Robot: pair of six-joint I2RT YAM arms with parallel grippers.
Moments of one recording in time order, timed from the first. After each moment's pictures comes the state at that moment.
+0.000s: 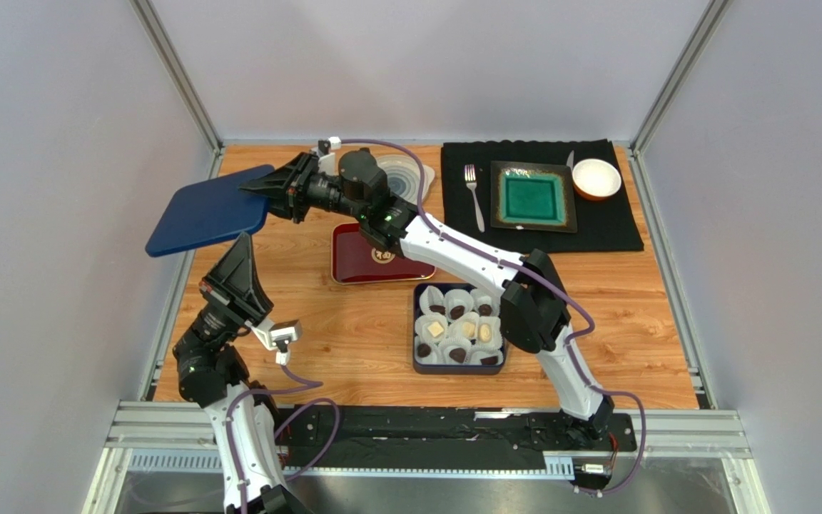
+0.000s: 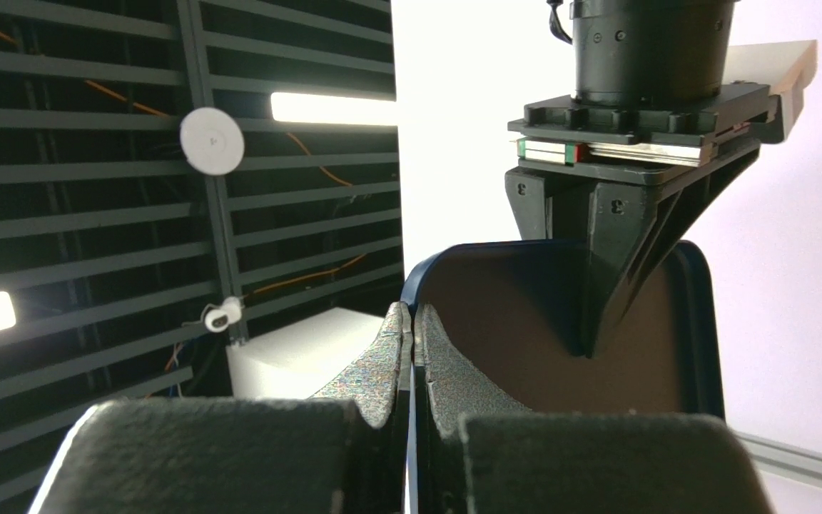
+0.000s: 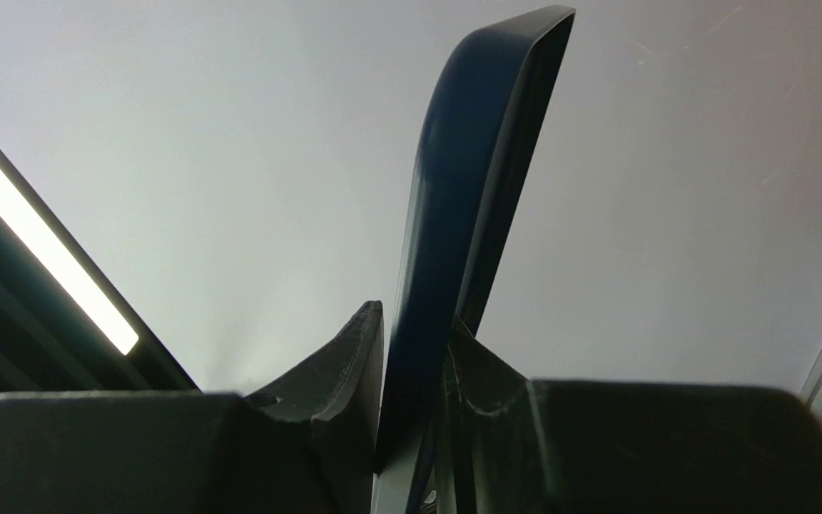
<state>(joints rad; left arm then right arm) 0.51 0.45 0.22 1.33 1.02 1.05 0.95 2.19 2.06 0.31 -0.37 1.85</state>
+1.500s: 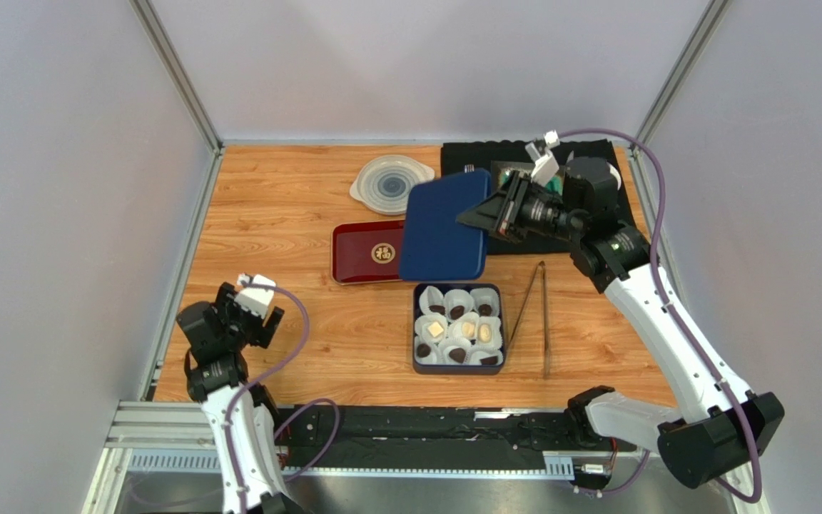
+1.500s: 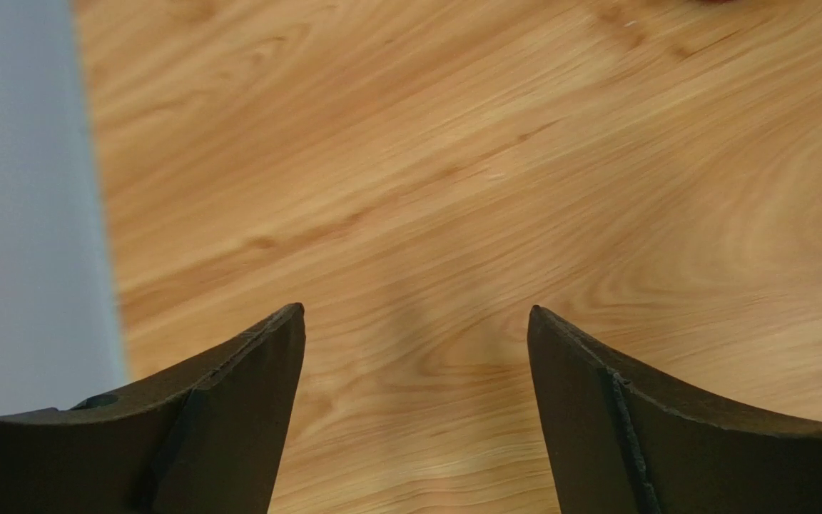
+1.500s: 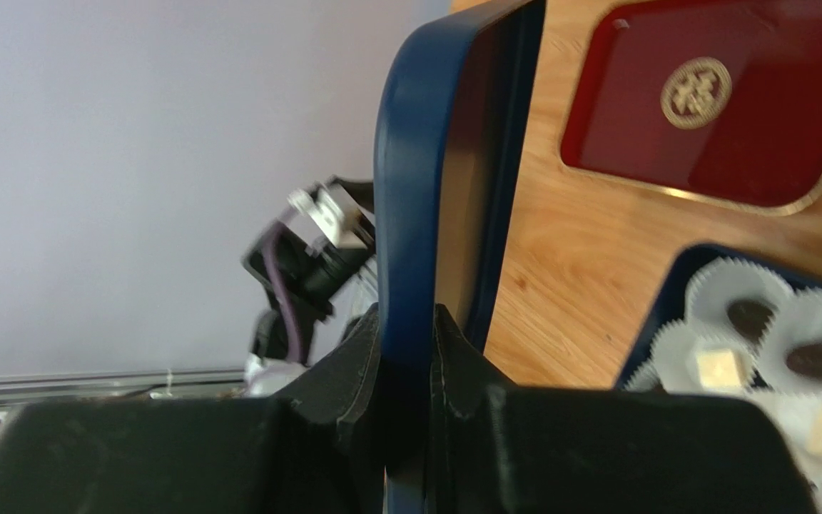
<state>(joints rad) 0.50 0.38 0.23 -0.41 0.54 0.78 0.39 1.16 1.24 -0.35 -0.61 0.91</state>
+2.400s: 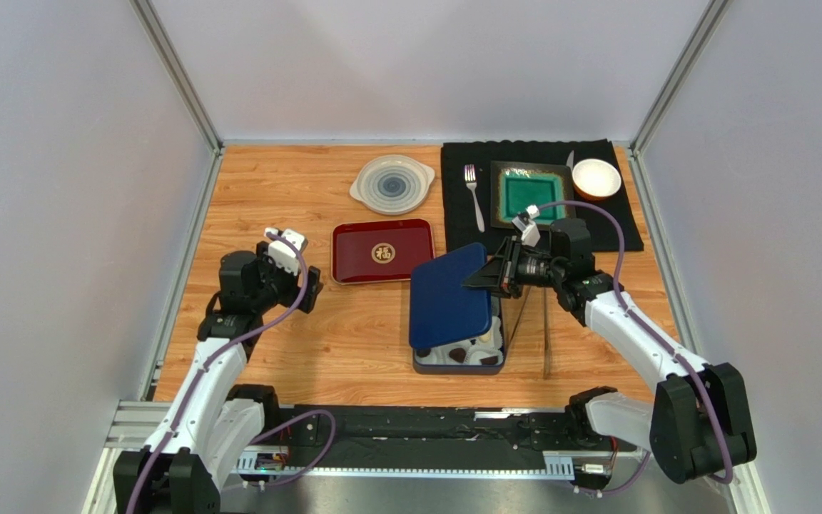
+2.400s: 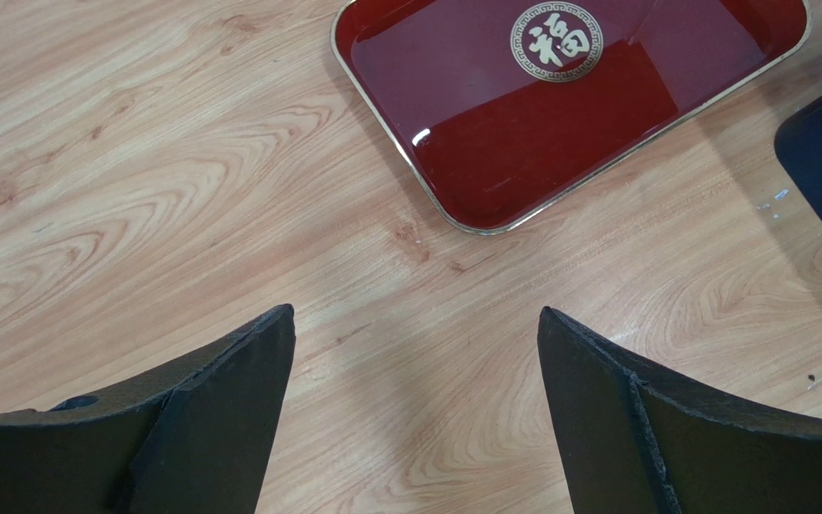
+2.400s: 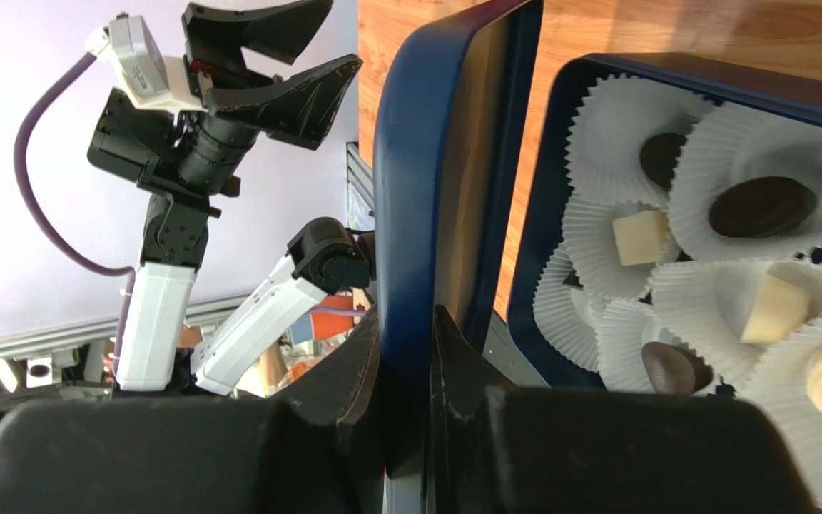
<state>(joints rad) -0.04 0.81 0.46 -0.17 0.35 0.26 0.28 1.16 0.67 -0.03 -0.88 0.95</state>
